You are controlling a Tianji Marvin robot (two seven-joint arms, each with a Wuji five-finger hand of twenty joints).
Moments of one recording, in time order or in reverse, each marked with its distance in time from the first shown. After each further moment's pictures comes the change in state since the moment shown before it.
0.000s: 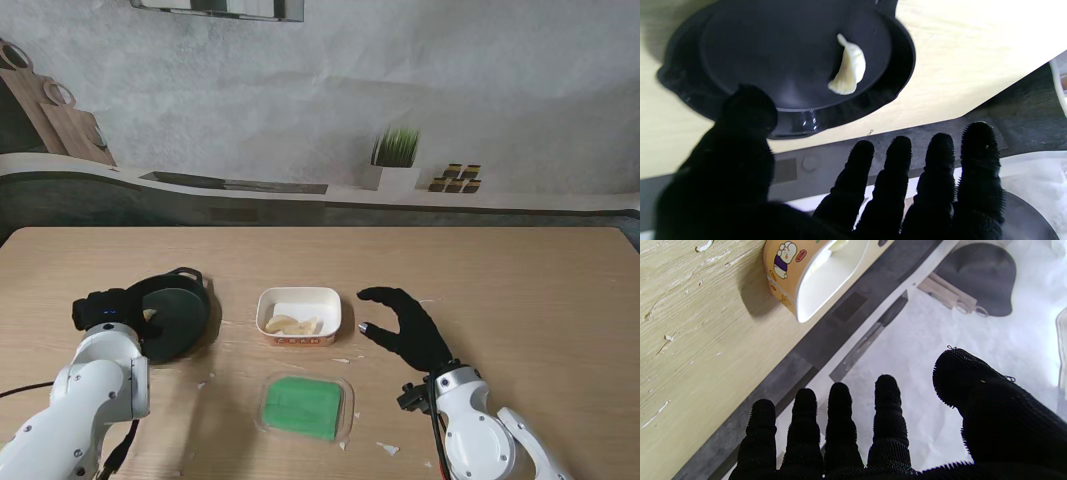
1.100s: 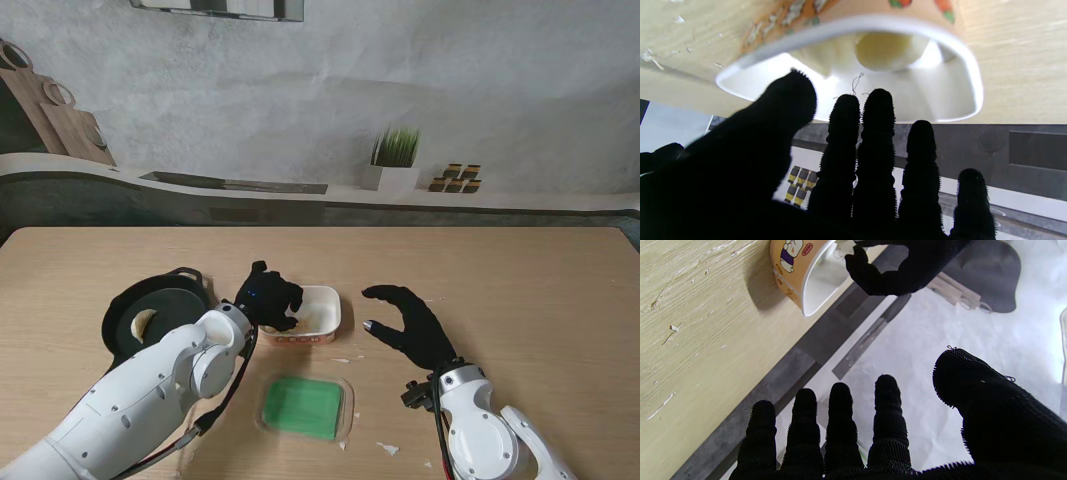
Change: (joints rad) left arm -0.464 -0.060 0.548 0.482 -0.632 -0.586 0.604; right arm 0.006 -0.001 0.014 0.016 0.001 -0.012 -0.004; left_hand 0.022 -0.246 0.482 -0.050 0.351 -0.216 0.468 0.145 0.520 -0.254 0.138 0.268 0.108 -0.204 0.129 0.091 -0.409 -0.138 -0.403 -0.155; right_hand 0.000 0.000 0.000 0.000 0.000 0.000 0.000 0.000 0.000 -0.009 0.000 0.000 0.000 0.000 -0.001 0.000 -0.011 -0.001 0.000 -0.004
